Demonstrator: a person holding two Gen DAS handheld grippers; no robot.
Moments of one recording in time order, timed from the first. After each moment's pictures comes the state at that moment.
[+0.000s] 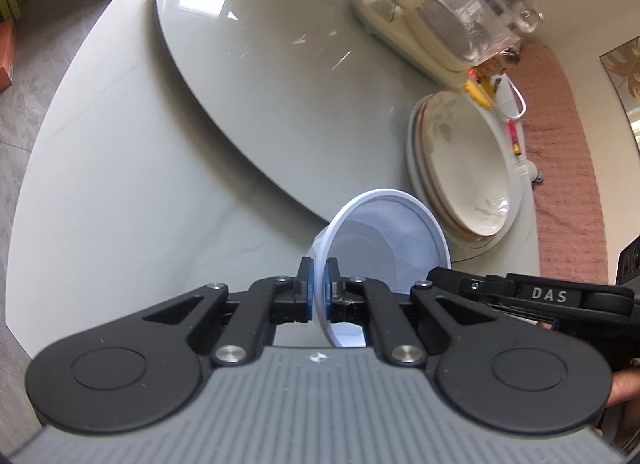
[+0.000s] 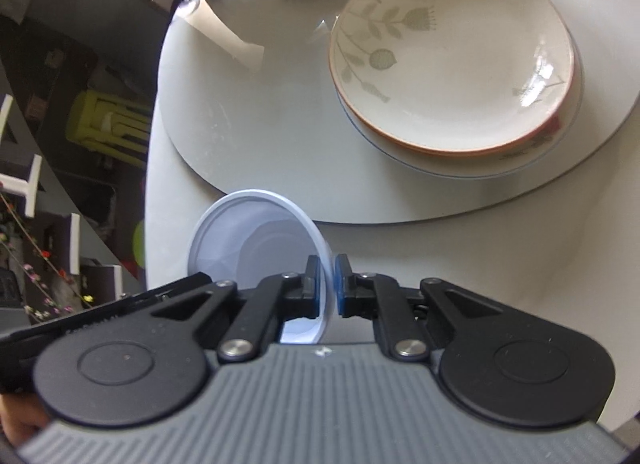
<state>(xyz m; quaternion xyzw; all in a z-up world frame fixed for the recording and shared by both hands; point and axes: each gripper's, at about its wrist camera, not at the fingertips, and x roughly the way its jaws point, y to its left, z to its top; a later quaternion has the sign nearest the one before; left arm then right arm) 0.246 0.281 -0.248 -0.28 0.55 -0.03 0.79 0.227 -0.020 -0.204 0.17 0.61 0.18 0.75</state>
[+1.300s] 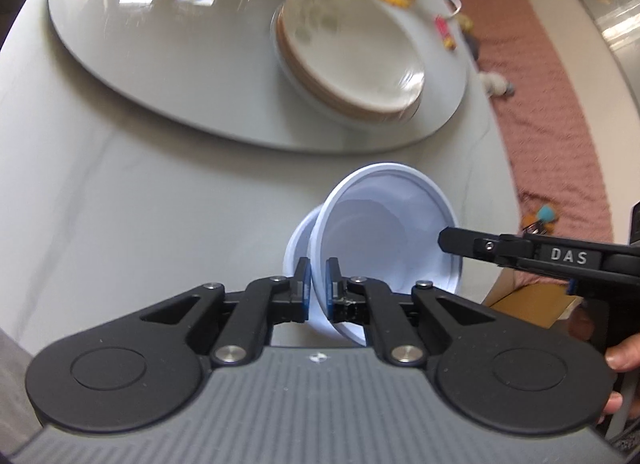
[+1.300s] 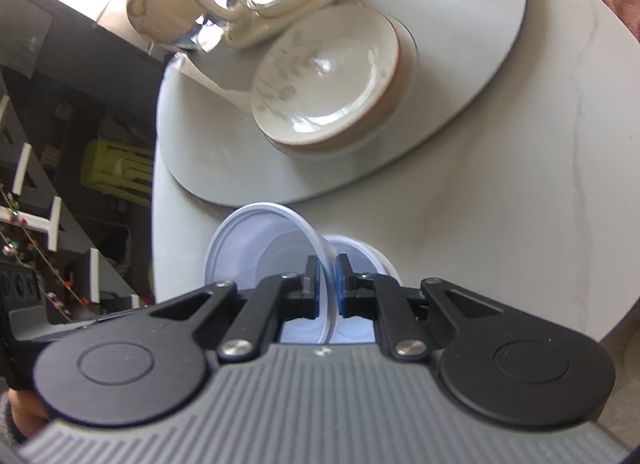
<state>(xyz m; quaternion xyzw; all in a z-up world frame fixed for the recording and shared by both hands) 0.200 0.150 -0.232 -0.19 0.59 -0.11 0.78 0.163 -0.126 -0.186 0.20 0.58 0.16 0.77</state>
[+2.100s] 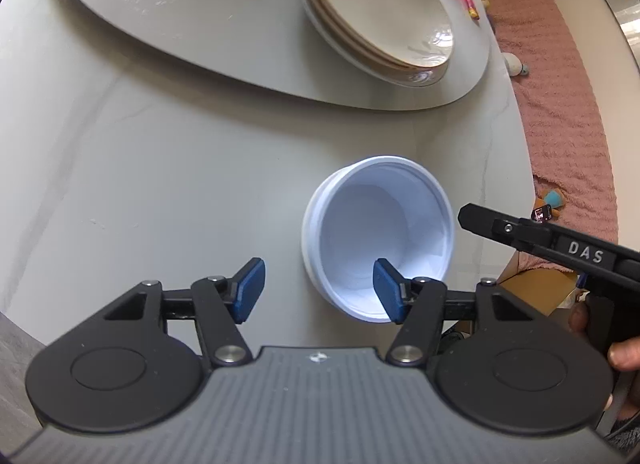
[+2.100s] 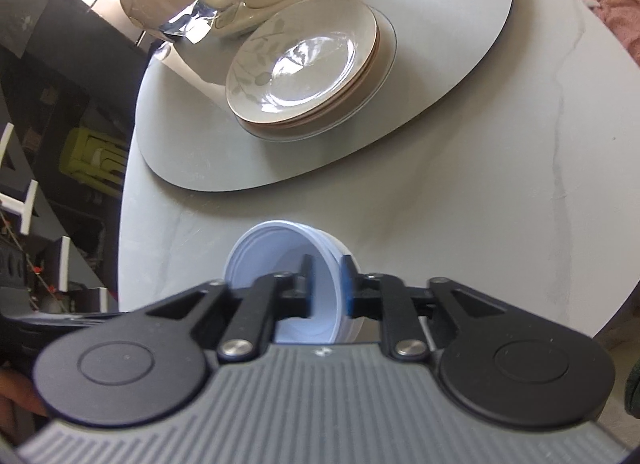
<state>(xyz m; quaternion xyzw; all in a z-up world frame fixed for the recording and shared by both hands) 0.205 0.152 -0.267 -0.21 0.63 -0.10 0.74 0.153 -0.132 -0.205 0.17 0.57 0.13 0.79</state>
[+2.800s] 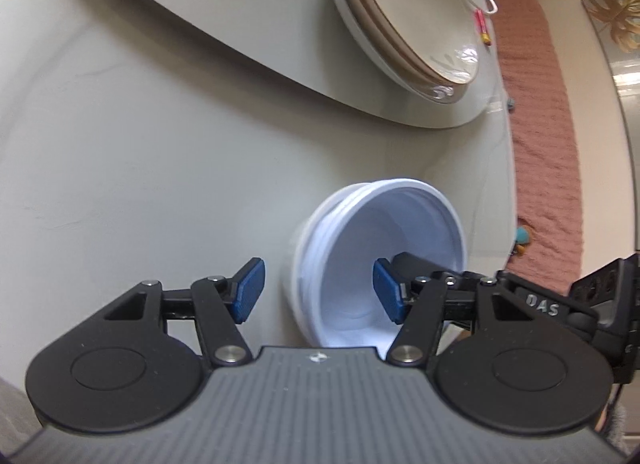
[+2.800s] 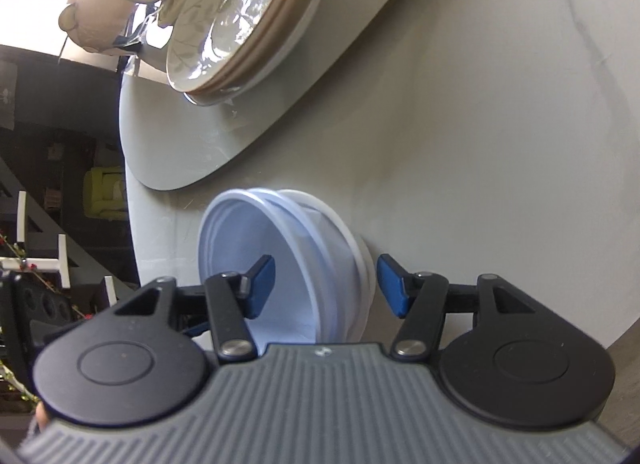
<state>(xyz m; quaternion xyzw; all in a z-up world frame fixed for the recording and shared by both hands) 0.219 0.155 -0.321 -0.30 0.61 -0.12 0.72 0.147 -0.140 -0.280 0.31 0.61 0.12 0.72</state>
